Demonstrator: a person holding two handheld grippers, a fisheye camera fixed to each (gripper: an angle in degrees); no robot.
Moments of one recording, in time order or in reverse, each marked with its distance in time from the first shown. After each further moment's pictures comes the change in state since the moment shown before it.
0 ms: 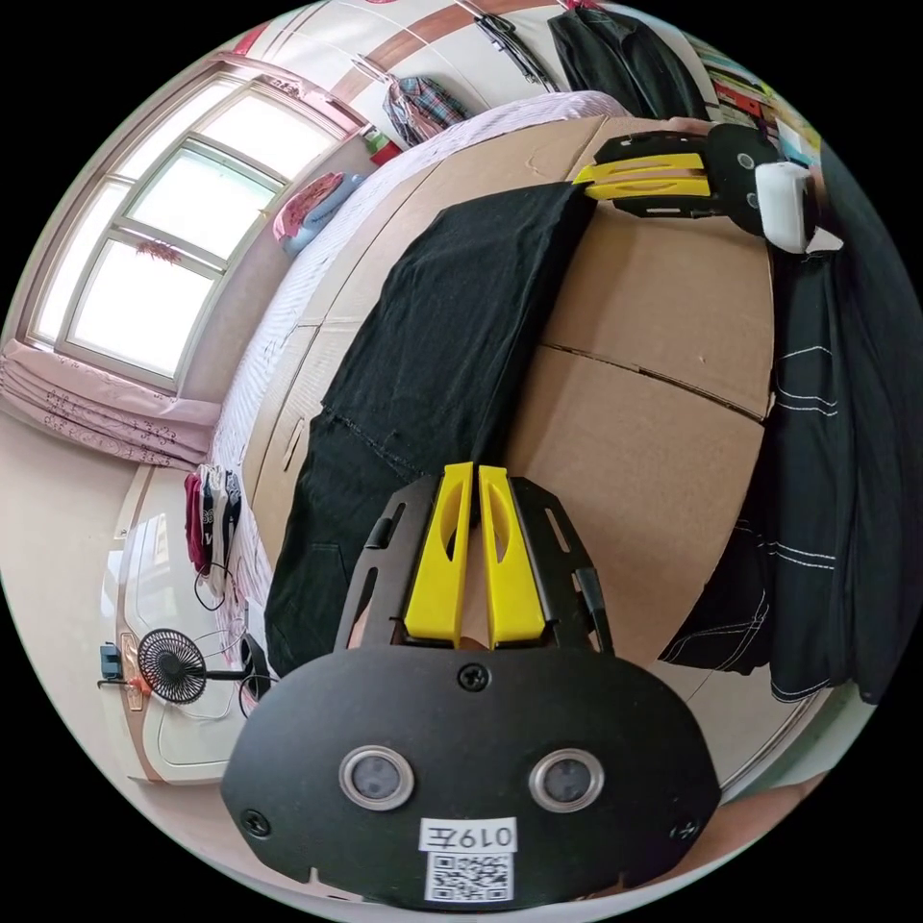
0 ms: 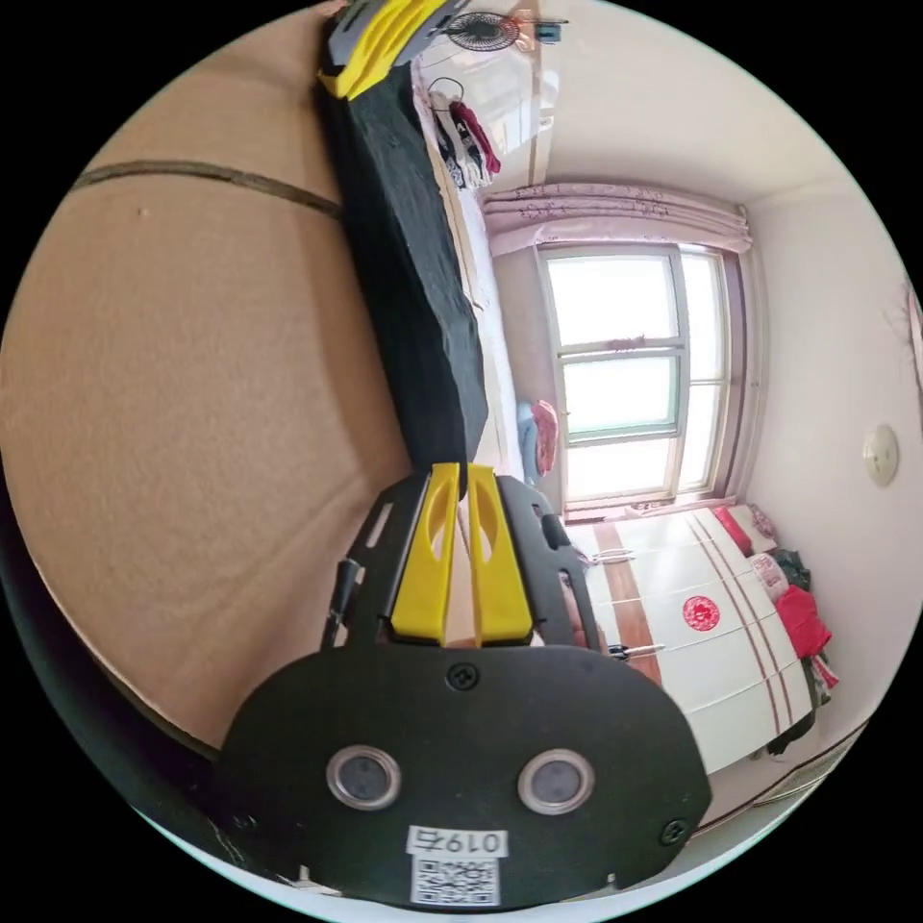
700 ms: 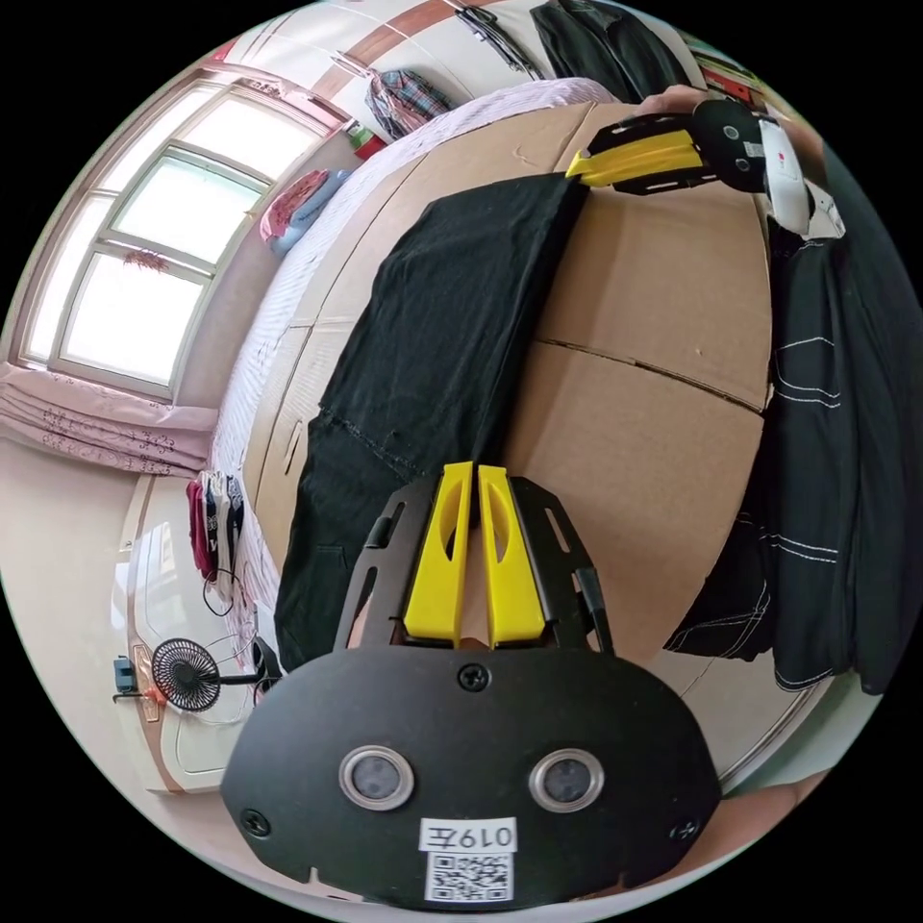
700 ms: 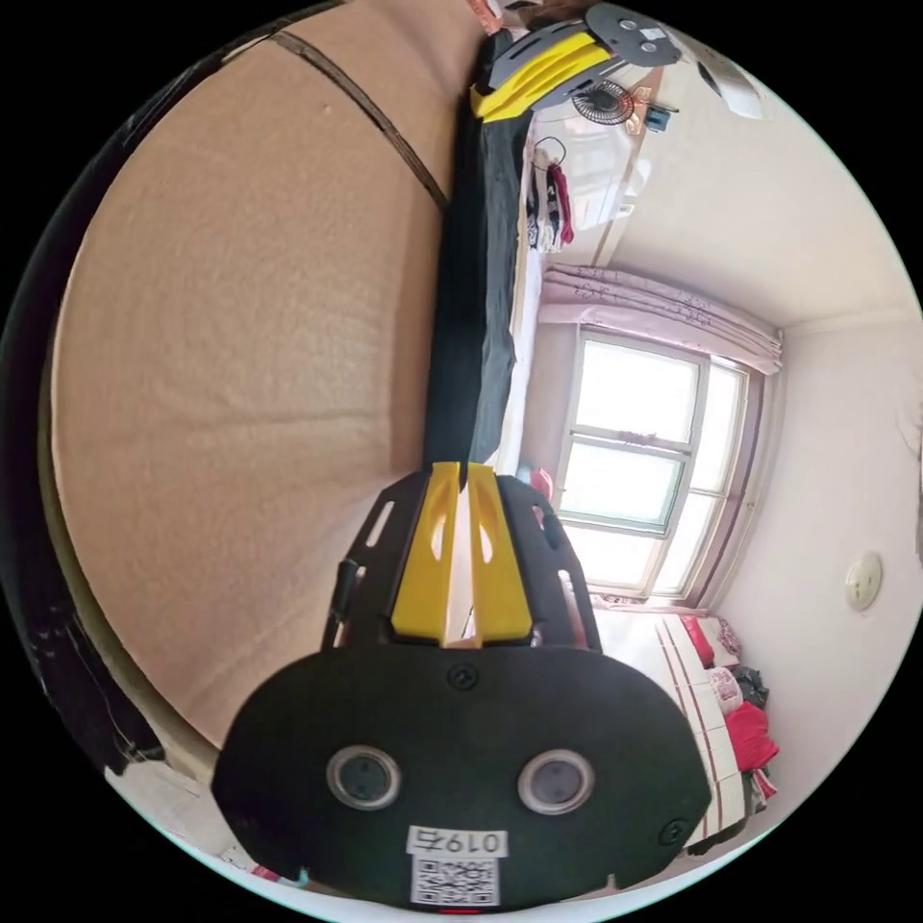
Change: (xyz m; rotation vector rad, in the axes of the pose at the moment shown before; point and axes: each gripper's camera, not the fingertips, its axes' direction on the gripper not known) left arm -0.027 -0.011 0.010 -0.032 -0.011 0.040; right arm 0.055 -0.044 0.027 0.197 0.007 -0.256
